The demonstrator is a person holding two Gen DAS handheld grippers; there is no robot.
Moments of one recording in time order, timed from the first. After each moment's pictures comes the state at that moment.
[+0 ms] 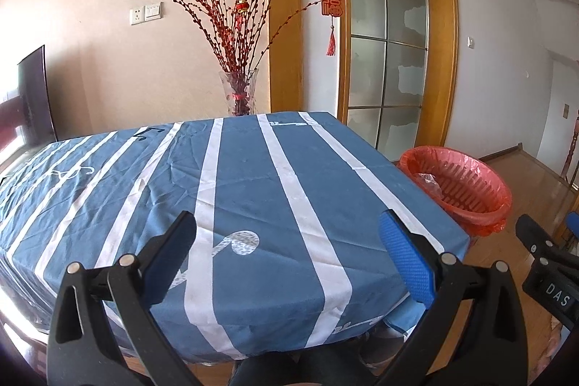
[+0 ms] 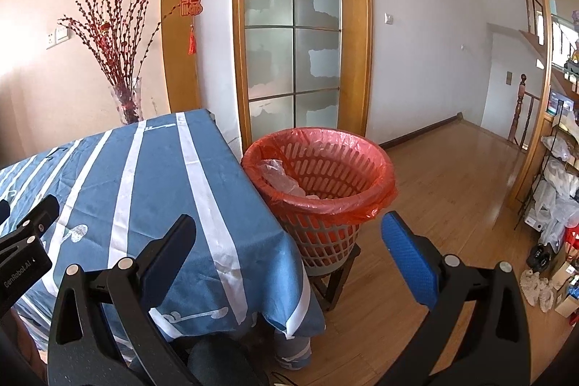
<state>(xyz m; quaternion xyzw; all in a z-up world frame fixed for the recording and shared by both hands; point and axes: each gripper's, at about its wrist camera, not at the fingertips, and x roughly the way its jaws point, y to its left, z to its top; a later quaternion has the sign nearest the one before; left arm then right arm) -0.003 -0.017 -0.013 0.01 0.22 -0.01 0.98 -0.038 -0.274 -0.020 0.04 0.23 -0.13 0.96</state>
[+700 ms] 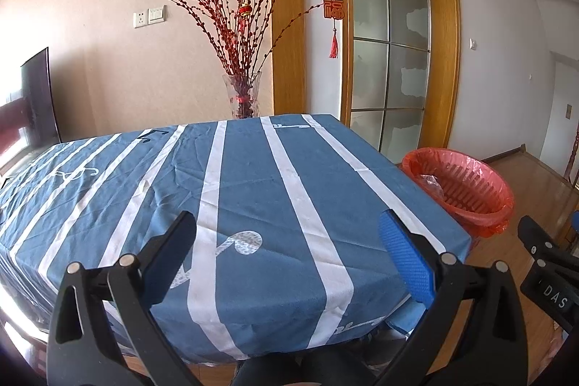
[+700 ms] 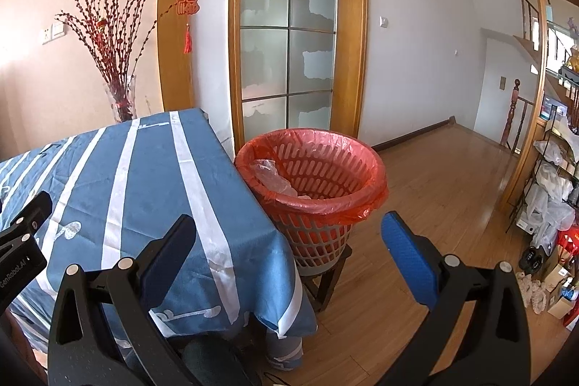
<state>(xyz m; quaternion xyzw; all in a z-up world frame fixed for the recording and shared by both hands) -0.005 -0.018 -0.012 0.01 0.21 0.00 0.98 -0.040 -0.273 -0.020 0.03 0.23 -0.14 0.96</state>
